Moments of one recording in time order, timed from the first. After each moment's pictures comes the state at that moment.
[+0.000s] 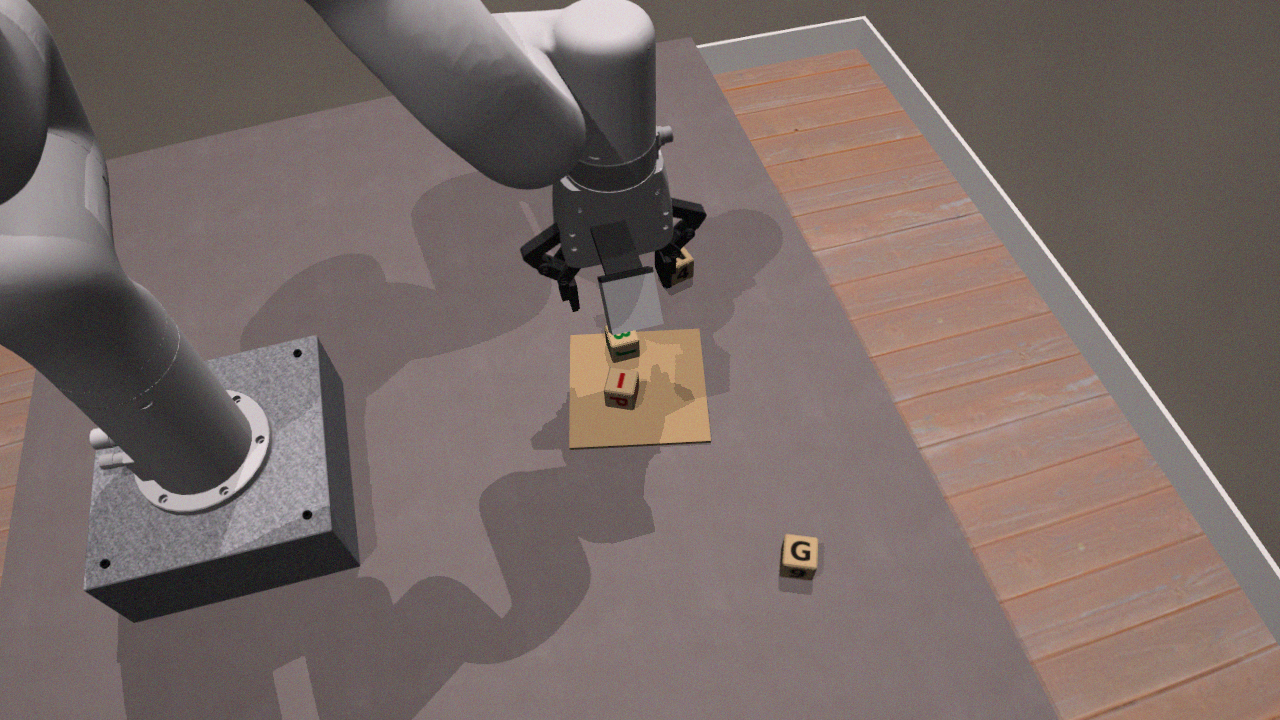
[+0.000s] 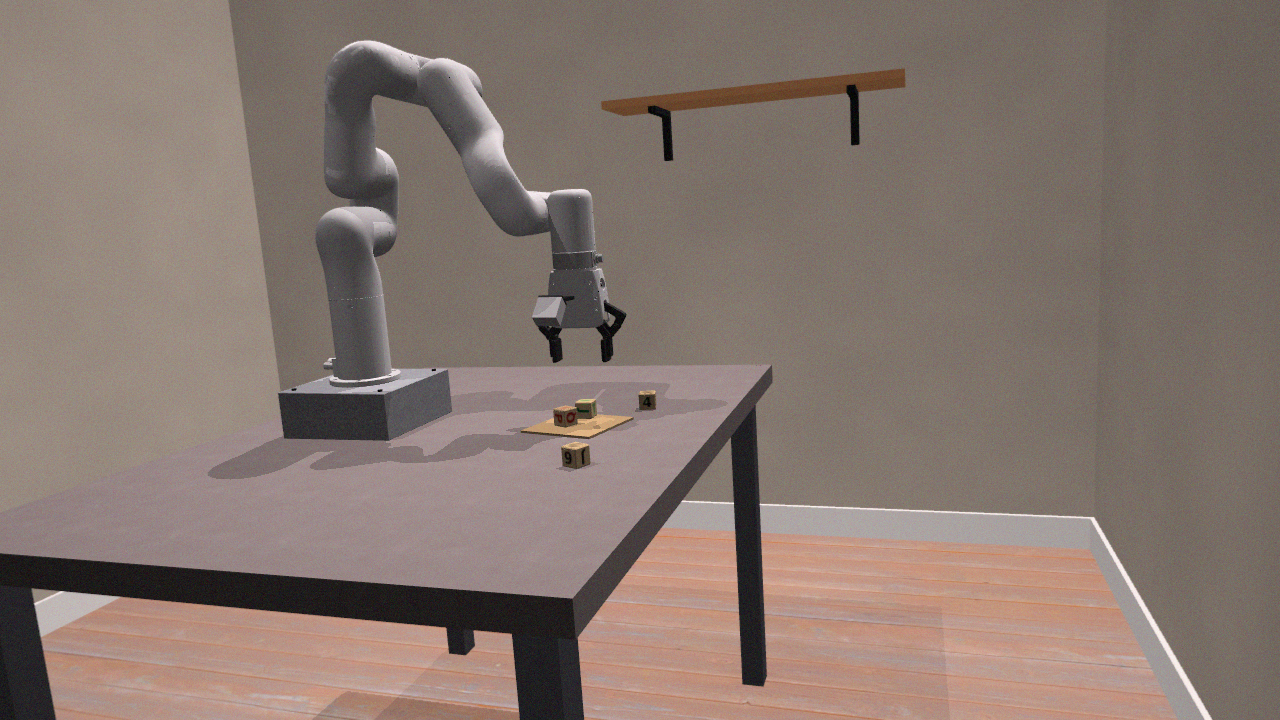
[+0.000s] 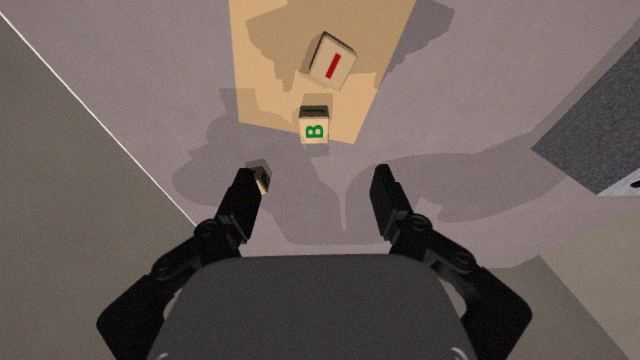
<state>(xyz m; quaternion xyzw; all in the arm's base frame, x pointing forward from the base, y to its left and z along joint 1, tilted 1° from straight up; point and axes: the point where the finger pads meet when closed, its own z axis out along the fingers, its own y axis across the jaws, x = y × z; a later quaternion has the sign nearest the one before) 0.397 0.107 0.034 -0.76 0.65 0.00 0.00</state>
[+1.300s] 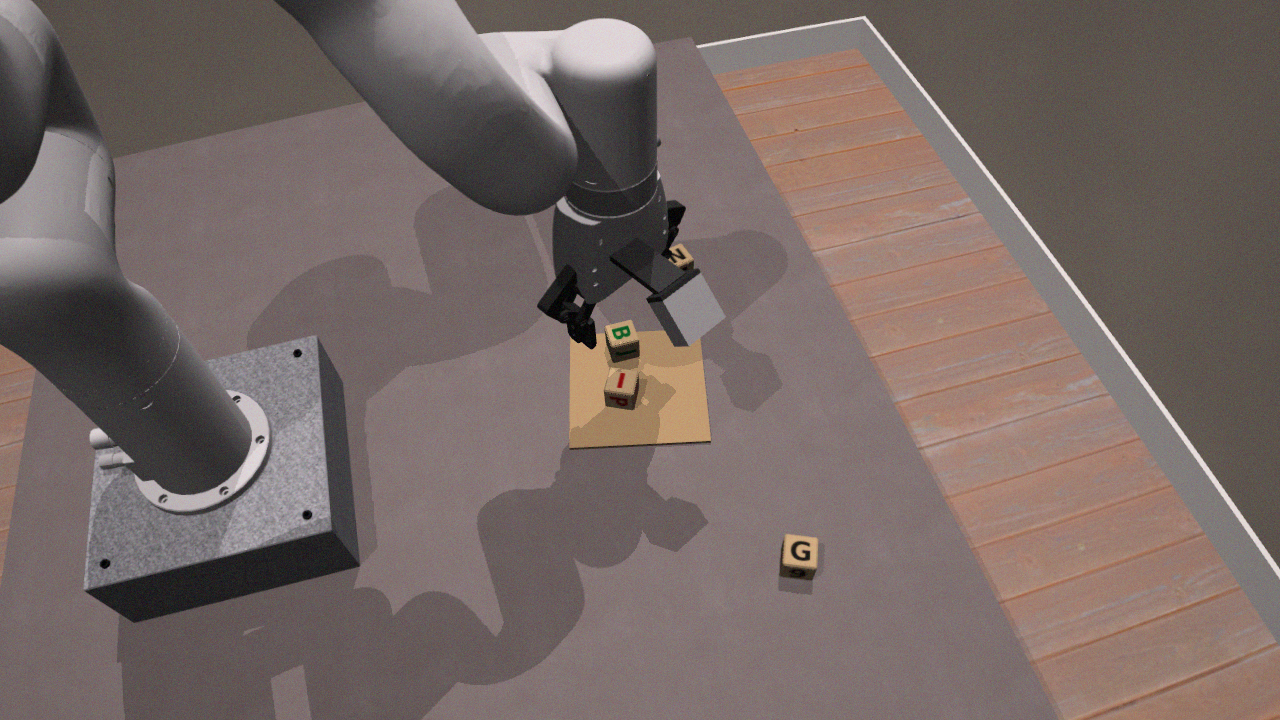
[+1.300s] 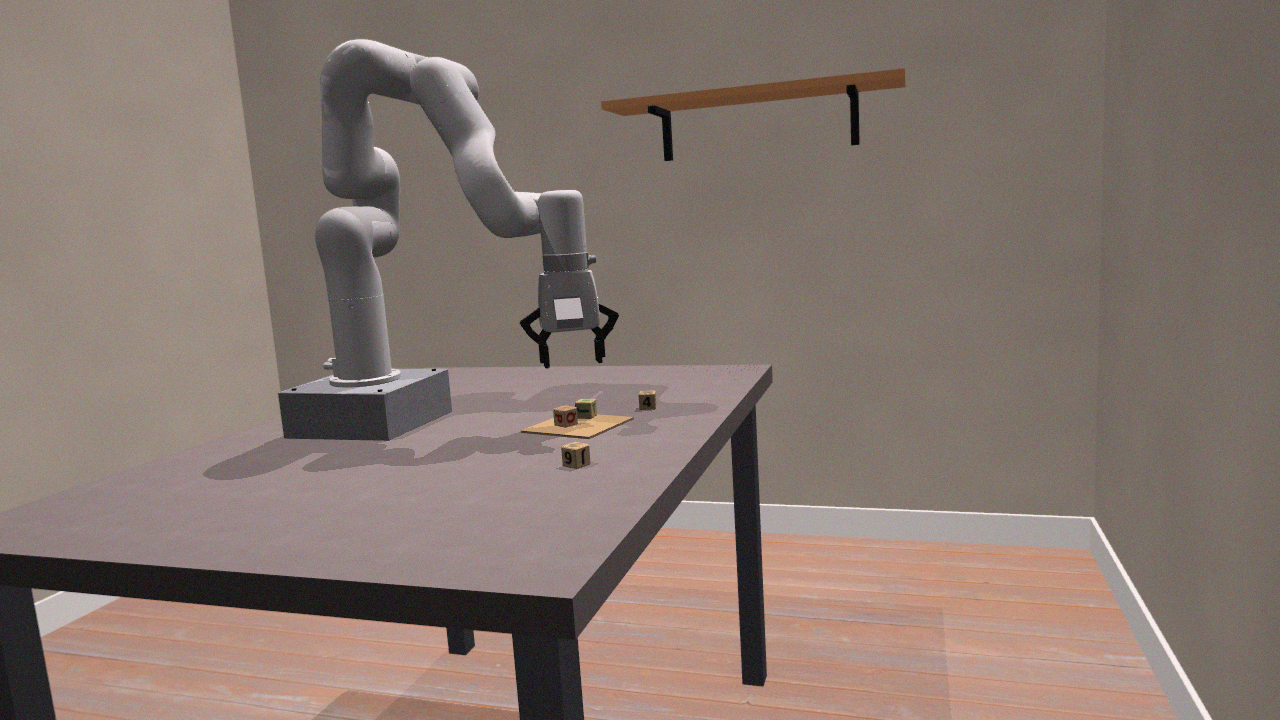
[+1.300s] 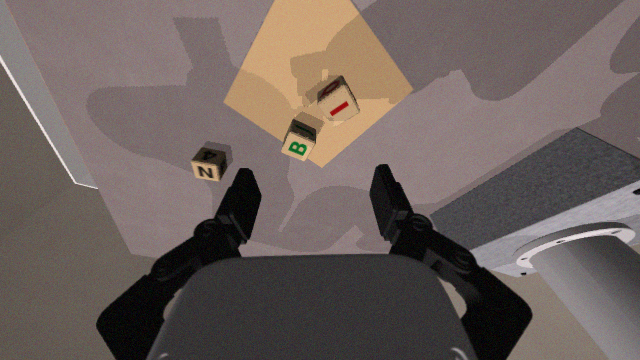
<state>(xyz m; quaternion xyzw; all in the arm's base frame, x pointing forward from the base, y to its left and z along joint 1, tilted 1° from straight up) 0.393 0.081 0.033 -0.89 0.45 0.00 0.00</state>
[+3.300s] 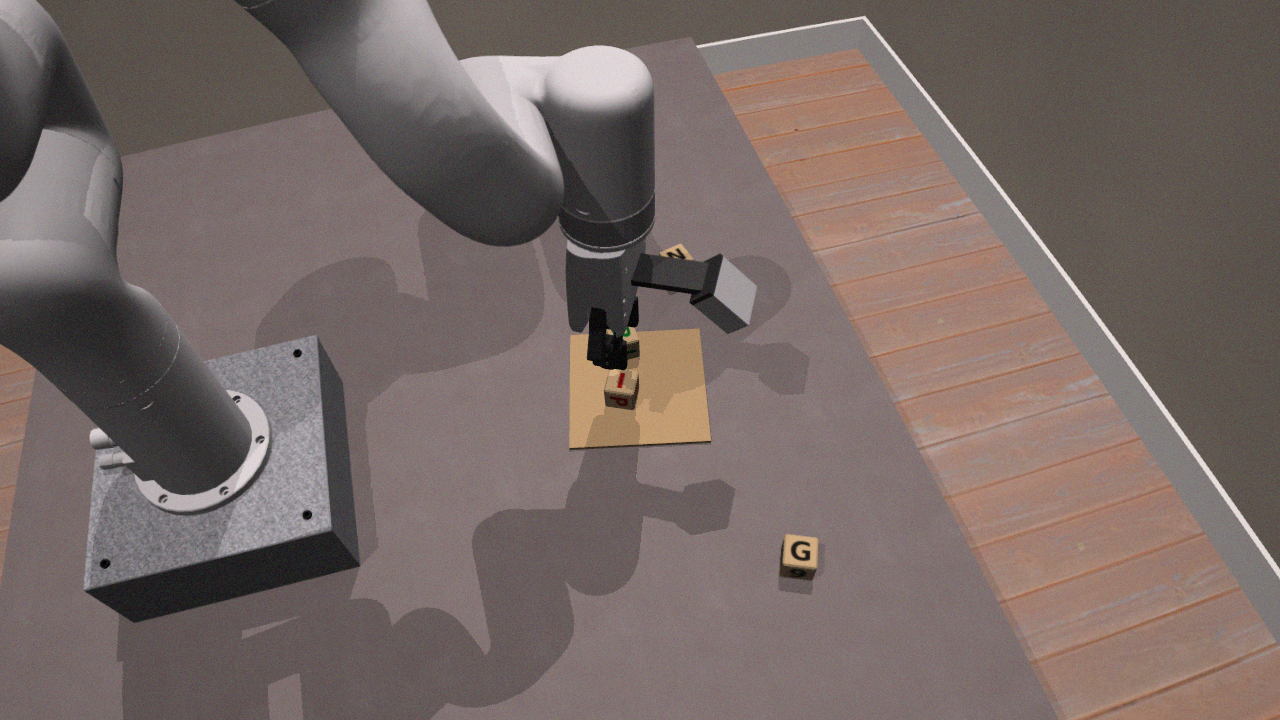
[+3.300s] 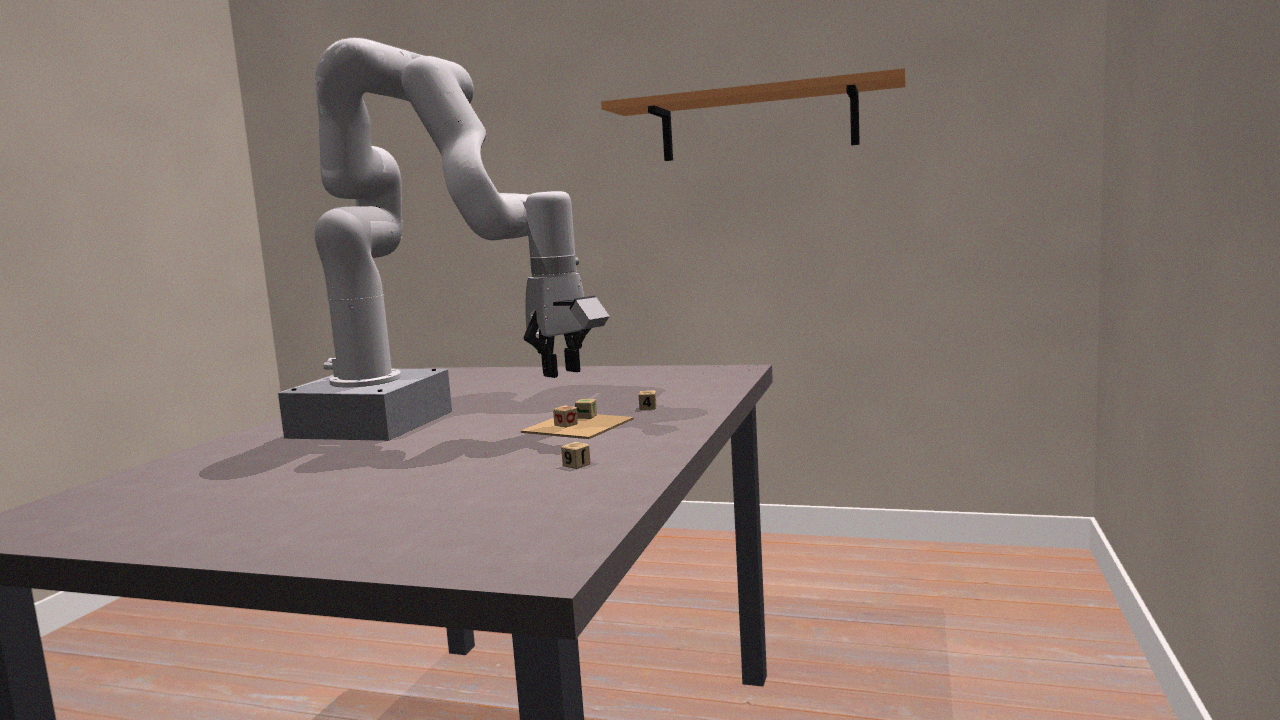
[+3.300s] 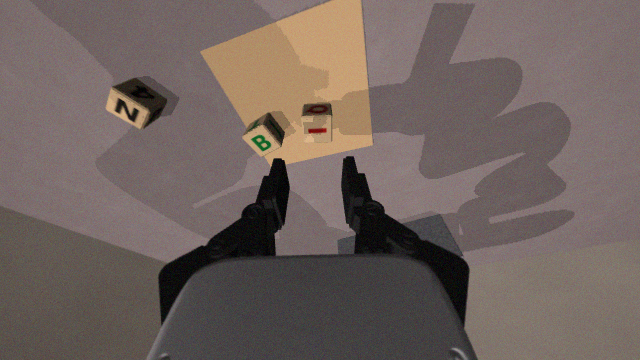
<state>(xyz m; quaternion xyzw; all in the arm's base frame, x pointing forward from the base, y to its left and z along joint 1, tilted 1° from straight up) 0.387 0.052 0.032 -0.98 0.18 0.00 0.00</state>
